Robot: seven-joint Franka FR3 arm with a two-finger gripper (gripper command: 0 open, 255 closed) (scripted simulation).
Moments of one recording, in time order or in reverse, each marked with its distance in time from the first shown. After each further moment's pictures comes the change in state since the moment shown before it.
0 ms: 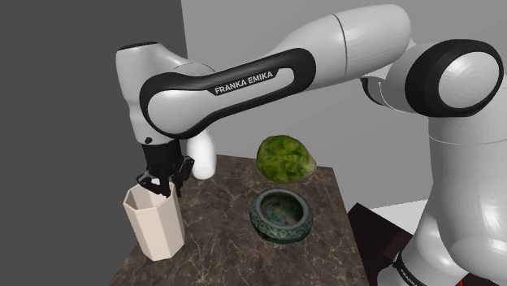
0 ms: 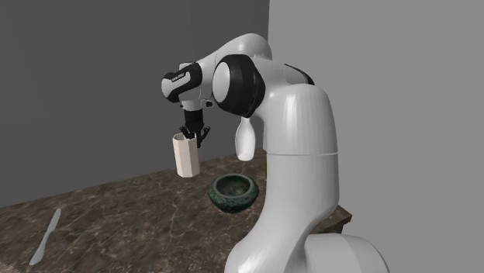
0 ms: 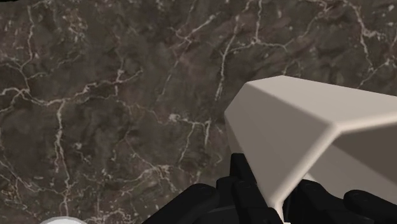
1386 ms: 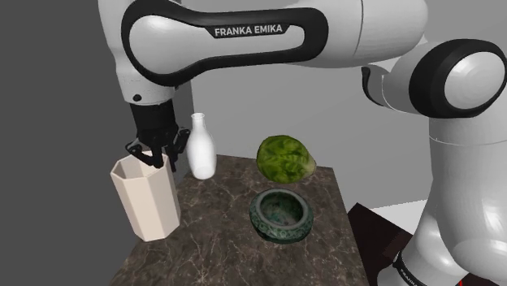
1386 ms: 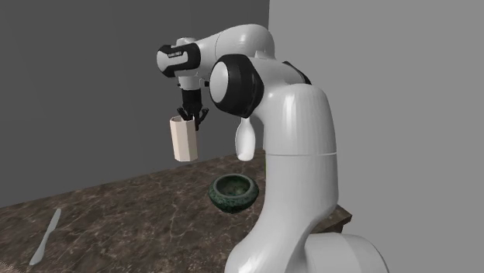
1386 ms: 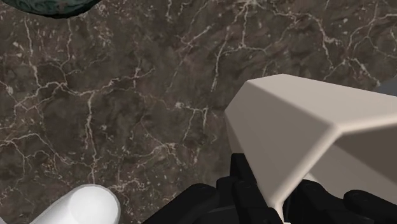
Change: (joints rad) arm 0.024 -0.002 0.008 0.214 0.006 -0.213 -0.009
